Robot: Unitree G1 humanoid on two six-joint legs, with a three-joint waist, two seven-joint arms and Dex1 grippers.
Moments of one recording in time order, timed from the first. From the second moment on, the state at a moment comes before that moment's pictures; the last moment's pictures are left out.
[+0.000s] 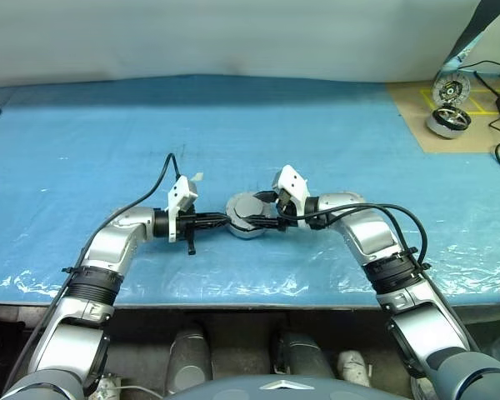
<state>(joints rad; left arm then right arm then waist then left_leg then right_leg) -0.46 0.47 -0.11 0.27 -0.36 0.32 -1.23 -0.59 -0.37 0.28 0.14 0.16 0.50 0.96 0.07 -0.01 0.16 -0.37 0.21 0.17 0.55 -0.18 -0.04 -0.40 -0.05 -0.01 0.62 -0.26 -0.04</state>
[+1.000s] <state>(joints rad) -0.49 0.43 -0.11 0.55 -0.26 0.12 -1.23 -0.60 -0.38 0.30 0.14 0.16 0.53 1.01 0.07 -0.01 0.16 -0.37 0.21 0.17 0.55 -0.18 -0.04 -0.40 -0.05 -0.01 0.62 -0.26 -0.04</state>
